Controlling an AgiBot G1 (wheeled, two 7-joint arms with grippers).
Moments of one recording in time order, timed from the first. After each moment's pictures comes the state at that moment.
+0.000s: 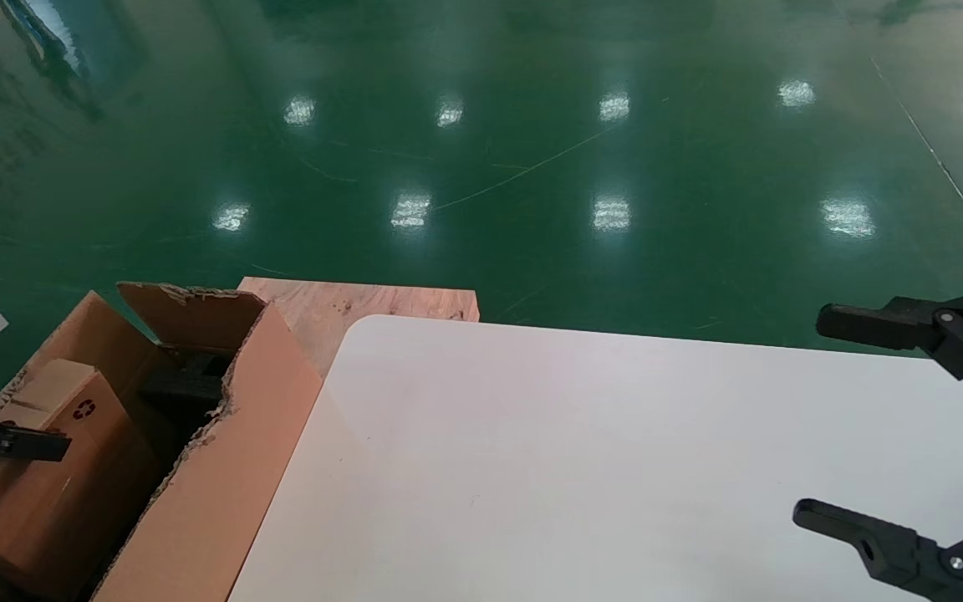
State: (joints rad) left arm -2.48 0.05 1.91 -1.33 1.70 1.33 -1.32; right arm 1.08 -0.60 -0.31 1.27 -0.71 -1.49 0.17
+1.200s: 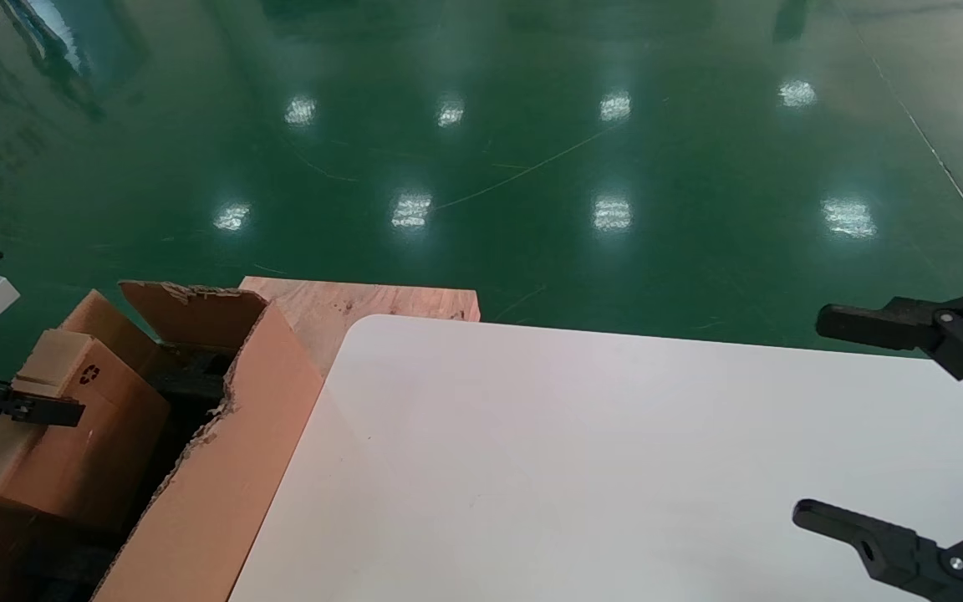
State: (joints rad) left arm -2.43 0.09 1.95 -1.25 1.65 1.20 -1.31; right arm 1.08 -0.60 -0.31 1.27 -0.71 -1.49 0.17
